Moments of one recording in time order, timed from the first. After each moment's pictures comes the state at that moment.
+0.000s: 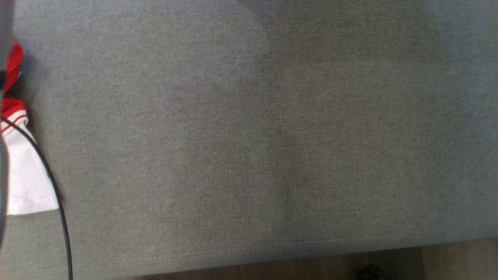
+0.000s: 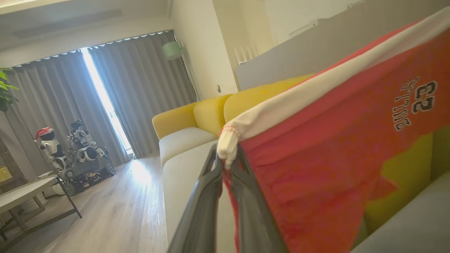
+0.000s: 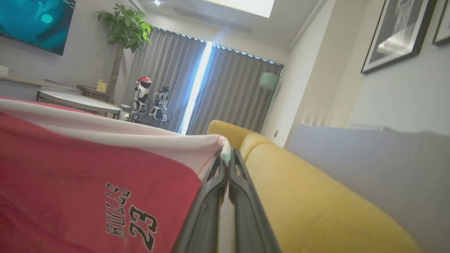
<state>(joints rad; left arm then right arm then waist) -1.49 0.30 -0.54 0.66 -0.29 -0.04 -0.19 -1.52 -0.37 0.33 0.63 0.19 0.13 -0.10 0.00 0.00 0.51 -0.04</state>
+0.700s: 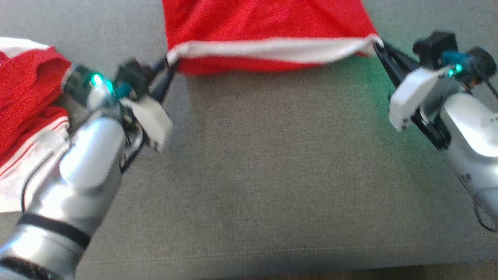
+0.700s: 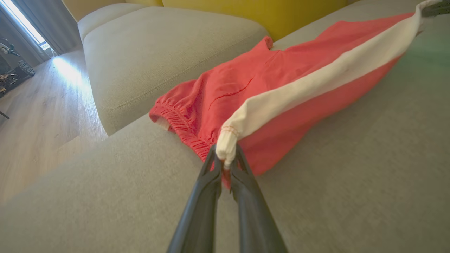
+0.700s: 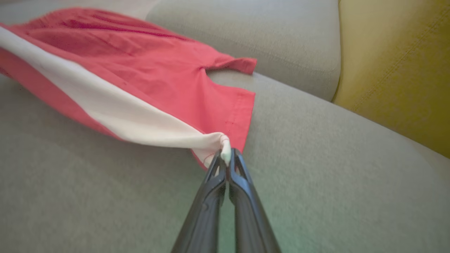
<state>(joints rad) -0.83 0.28 -0.72 0.75 -0.27 -0.11 -0.25 -0.90 -0.44 0.82 0.77 0.54 0.13 -0.06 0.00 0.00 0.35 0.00</state>
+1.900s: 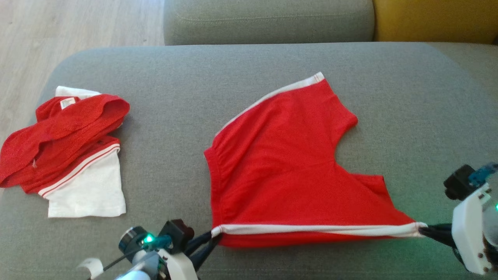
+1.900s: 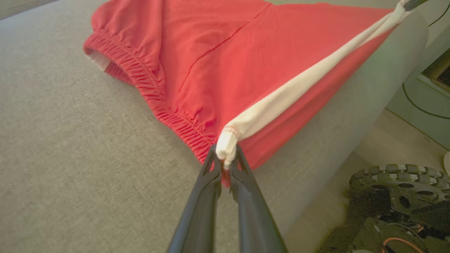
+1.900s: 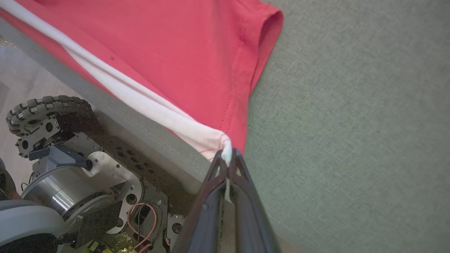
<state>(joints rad) -0.24 0.39 -0.89 0.39 -0.42 -0.12 -0.10 -0.53 -1.05 1.20 0.12 1.16 0.13 0.50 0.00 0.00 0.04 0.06</state>
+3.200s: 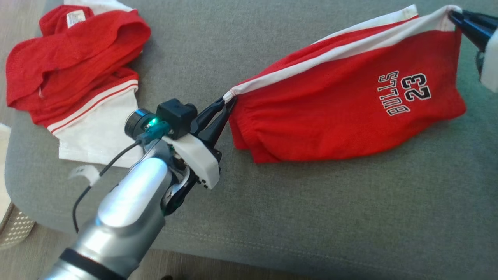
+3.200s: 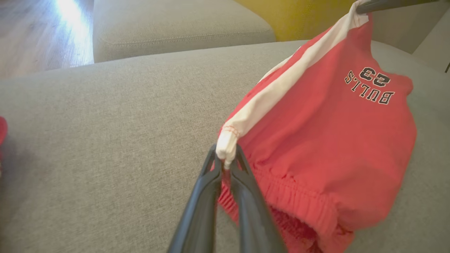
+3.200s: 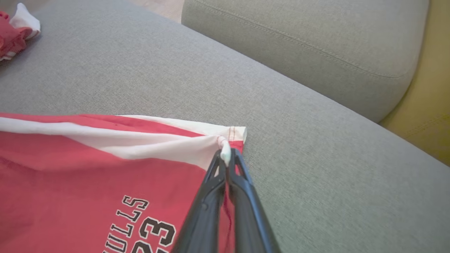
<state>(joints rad) -0.62 0.22 -0.76 0.45 -0.48 -0.08 -0.19 -1.01 -0.85 0.87 0.34 0.94 0.13 0.47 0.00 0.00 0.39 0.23</state>
